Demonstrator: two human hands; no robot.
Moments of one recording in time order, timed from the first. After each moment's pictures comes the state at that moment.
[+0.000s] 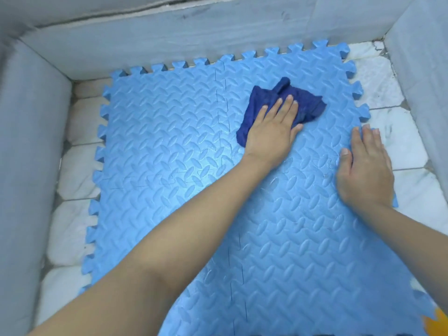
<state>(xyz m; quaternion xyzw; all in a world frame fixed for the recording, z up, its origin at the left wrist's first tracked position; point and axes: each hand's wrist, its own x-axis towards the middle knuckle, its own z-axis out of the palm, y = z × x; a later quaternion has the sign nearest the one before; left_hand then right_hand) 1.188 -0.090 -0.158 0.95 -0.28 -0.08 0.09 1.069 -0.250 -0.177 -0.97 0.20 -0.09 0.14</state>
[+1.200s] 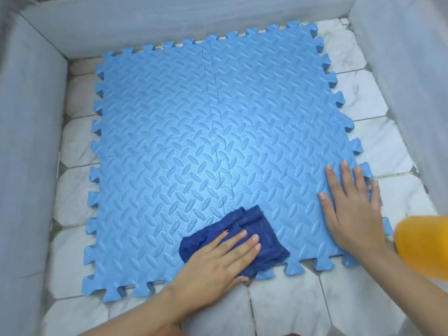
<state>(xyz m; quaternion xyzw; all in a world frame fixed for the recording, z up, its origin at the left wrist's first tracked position) 0.907 0.121 -0.155 0.83 -0.54 -0.12 0.04 0.883 -0.192 -0.158 -0.98 0.18 0.05 0.06</state>
